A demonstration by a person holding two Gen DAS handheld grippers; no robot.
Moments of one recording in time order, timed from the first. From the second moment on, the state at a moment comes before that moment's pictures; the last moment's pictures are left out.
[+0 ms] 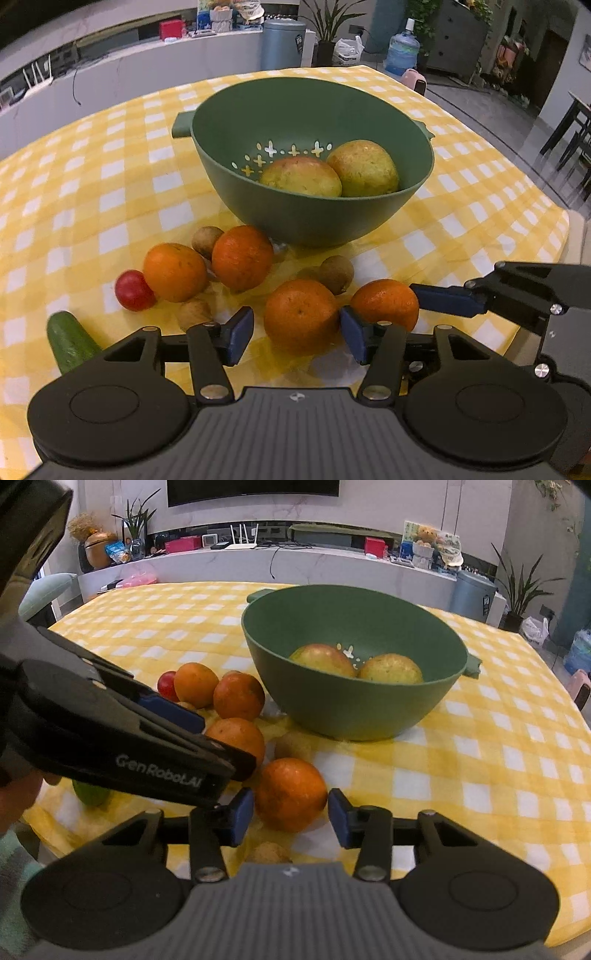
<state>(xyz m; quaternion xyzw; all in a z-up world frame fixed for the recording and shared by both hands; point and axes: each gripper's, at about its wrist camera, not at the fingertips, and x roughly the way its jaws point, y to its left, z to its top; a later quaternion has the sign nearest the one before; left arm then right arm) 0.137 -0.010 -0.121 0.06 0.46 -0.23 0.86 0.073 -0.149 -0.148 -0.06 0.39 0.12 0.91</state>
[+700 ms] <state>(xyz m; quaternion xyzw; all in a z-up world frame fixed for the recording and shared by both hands) 0.132 -0.016 -0.118 0.06 0.46 -0.22 0.86 0.077 -0.152 -0.146 -0.05 0.40 0.13 0.91</state>
